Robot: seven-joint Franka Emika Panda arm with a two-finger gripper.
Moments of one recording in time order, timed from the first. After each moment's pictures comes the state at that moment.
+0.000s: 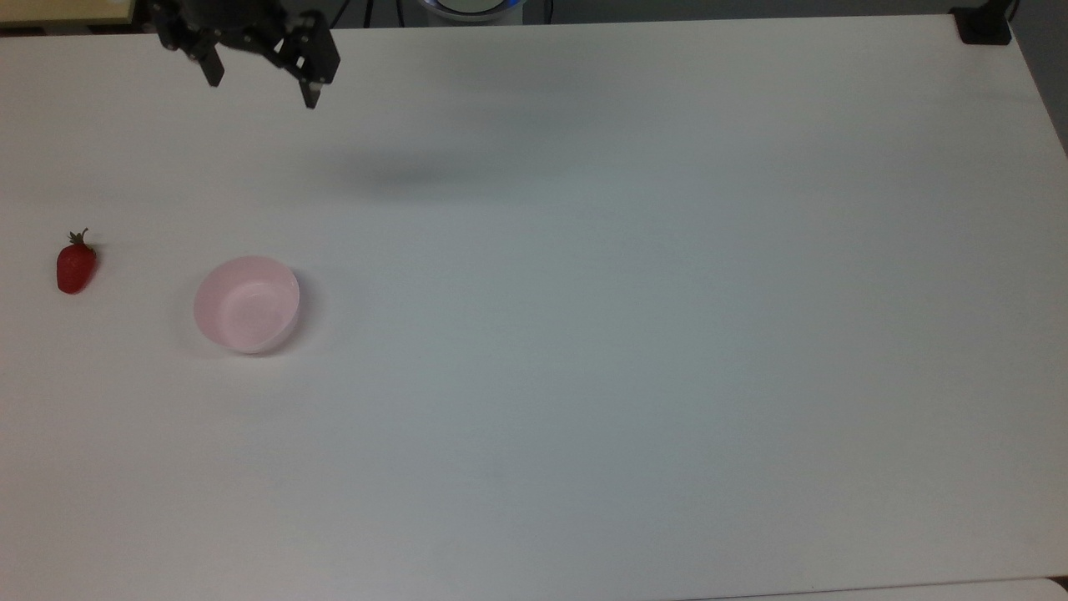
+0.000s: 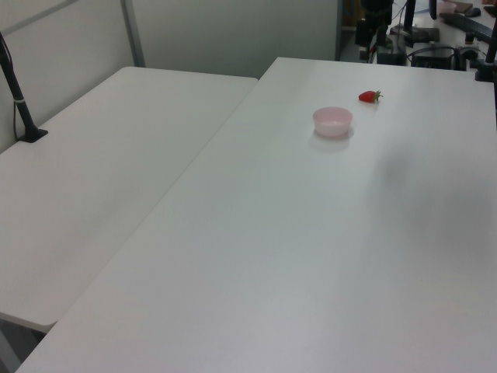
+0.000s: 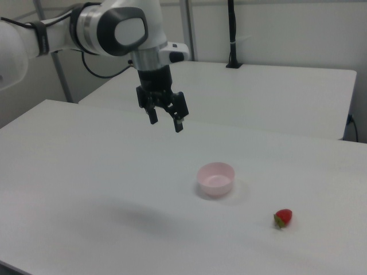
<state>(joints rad) -0.07 0.14 -0.15 -1.55 -0.05 1.70 -0.02</state>
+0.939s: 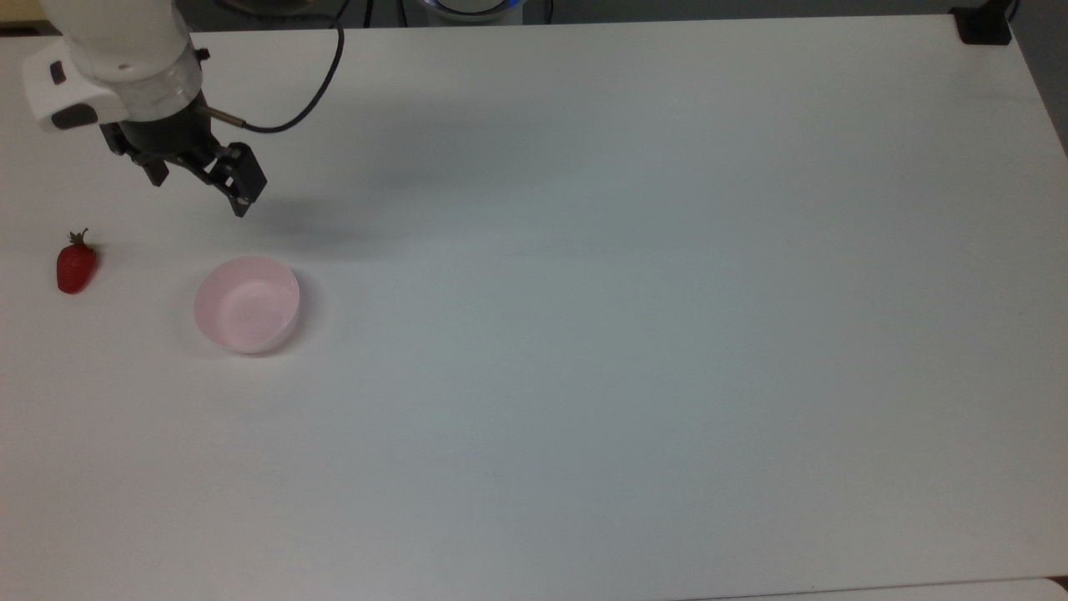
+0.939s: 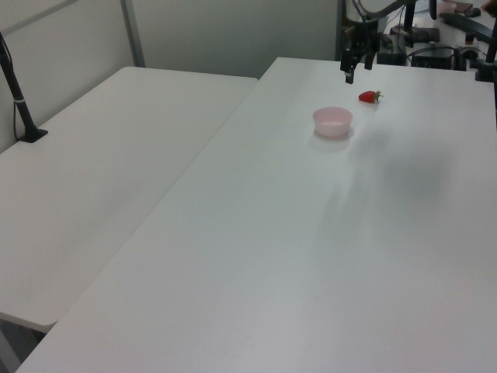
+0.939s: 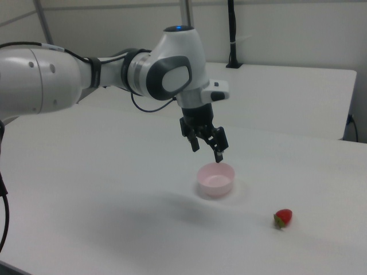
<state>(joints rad) -0.18 0.34 -0.15 -1.55 -0.05 1.95 0.01</state>
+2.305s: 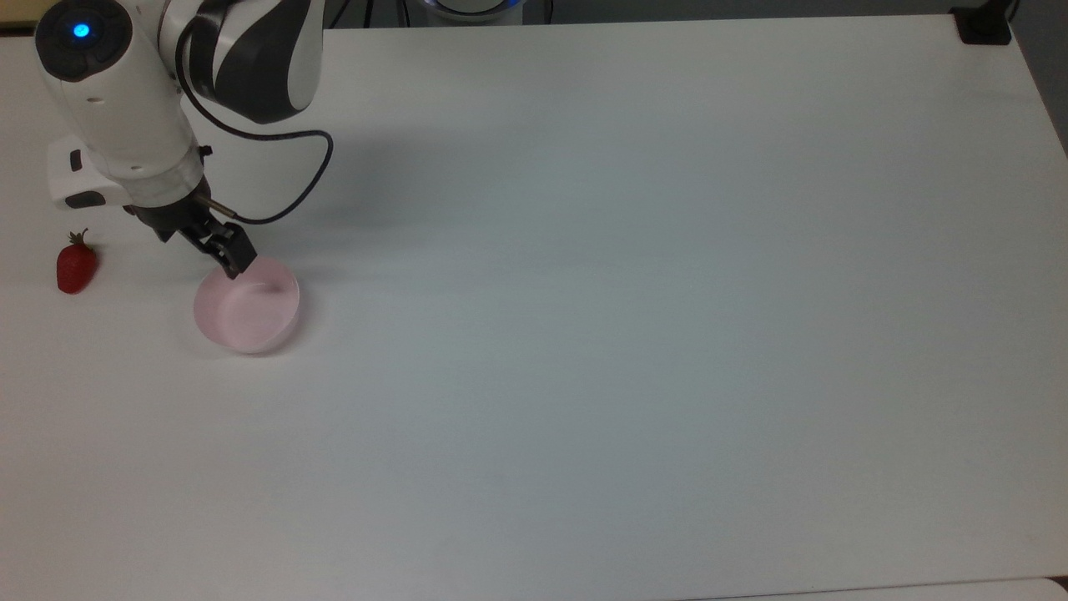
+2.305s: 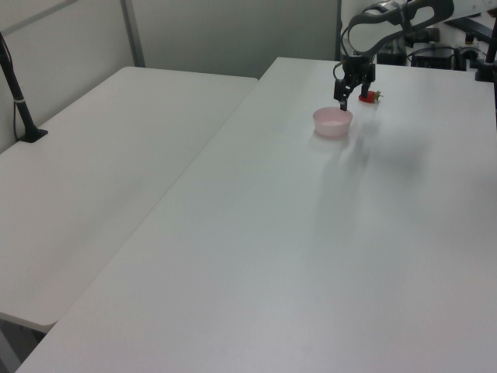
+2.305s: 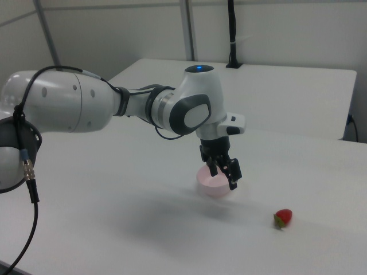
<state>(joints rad) -0.22 0.51 -0.15 -1.55 -0.05 2.12 0.13</state>
